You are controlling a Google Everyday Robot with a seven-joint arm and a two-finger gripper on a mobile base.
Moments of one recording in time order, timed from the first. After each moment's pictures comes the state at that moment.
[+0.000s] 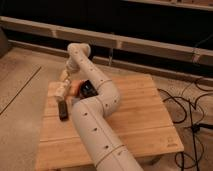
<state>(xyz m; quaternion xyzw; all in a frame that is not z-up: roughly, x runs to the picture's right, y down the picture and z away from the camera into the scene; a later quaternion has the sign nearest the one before) -0.245 -0.073 0.992 -0.36 -0.07 0.45 0.81</state>
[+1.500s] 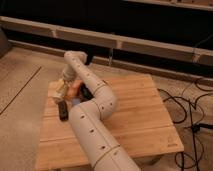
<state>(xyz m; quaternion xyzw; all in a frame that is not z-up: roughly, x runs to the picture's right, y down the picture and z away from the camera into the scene) -0.264 -0.014 1.004 -0.42 -0.05 0.42 0.80</state>
